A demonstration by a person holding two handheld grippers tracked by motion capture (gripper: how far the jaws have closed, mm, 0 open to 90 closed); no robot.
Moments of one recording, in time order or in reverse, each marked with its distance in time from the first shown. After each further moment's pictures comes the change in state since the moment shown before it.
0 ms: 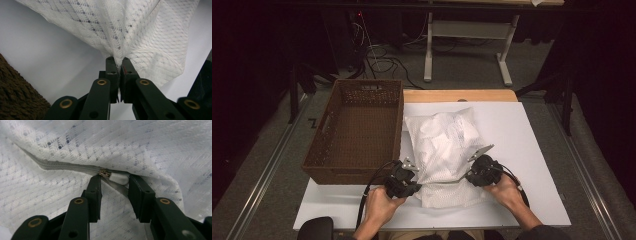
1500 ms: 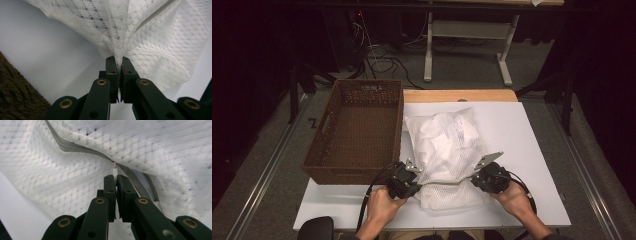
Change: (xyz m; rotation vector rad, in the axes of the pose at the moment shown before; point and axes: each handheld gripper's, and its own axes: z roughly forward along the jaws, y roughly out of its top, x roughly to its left) left arm -0.001 -0.001 0.011 0.026 0.067 0.002; right arm 0.009 -0.023 -0.025 -0.058 0.031 -0.072
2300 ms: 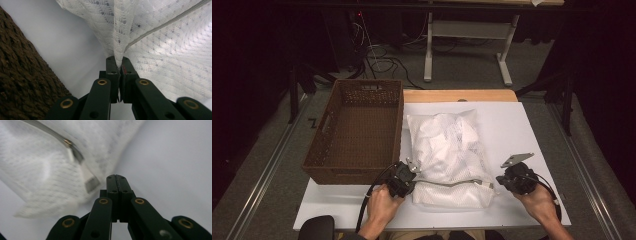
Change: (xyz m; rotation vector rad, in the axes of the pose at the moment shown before) left arm 0.004 -0.002 0.010 0.036 0.154 0.006; right arm -0.024 -0.038 -0.031 -0.009 -0.093 0.122
